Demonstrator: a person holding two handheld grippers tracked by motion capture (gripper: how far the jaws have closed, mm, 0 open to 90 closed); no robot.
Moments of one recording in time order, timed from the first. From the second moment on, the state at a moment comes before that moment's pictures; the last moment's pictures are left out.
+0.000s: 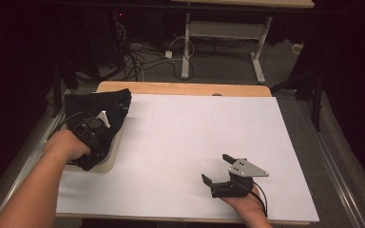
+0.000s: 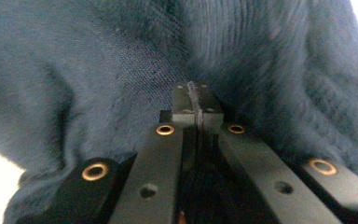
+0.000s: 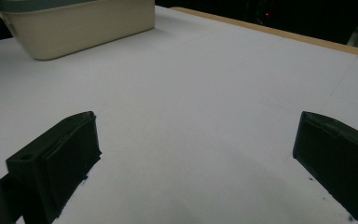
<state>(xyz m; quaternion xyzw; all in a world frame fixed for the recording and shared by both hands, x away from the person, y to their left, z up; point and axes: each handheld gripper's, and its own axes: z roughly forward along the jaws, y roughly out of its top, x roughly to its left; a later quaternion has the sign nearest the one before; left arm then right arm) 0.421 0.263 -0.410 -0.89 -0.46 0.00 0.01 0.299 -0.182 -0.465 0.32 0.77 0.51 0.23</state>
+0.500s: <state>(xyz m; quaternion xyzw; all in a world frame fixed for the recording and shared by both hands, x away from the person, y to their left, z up) 0.429 0.264 -0.435 -0.88 -0.48 0.04 0.00 0.300 -0.183 -0.468 0.32 0.77 0.50 0.23</state>
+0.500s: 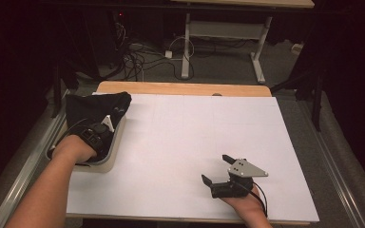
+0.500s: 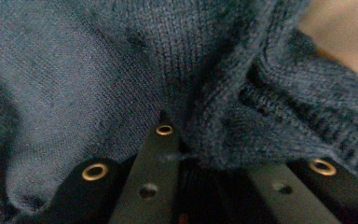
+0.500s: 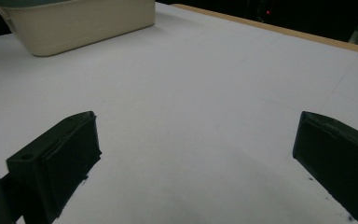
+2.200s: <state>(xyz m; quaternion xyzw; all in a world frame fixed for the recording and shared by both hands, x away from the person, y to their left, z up) 0.506 0.280 -0.408 -0.81 -0.52 -0.12 -0.24 0.290 -0.216 -0.470 0.35 0.75 0.50 0.25</state>
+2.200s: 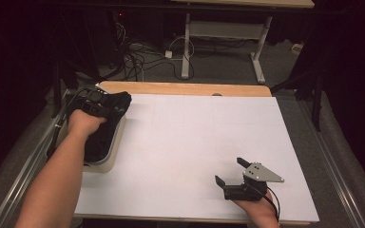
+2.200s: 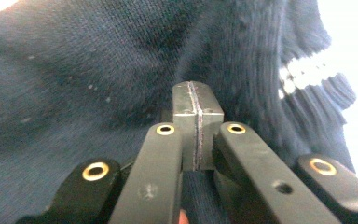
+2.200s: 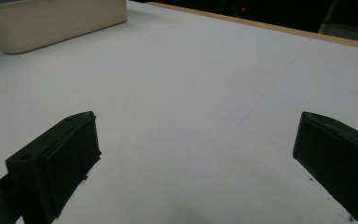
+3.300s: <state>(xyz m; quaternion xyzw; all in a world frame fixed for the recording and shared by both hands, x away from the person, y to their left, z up) 0.485 0.319 -0.408 -0.79 -0.55 -0.13 -0.23 0.287 -0.212 -0.471 0.34 0.76 0.49 0.25</state>
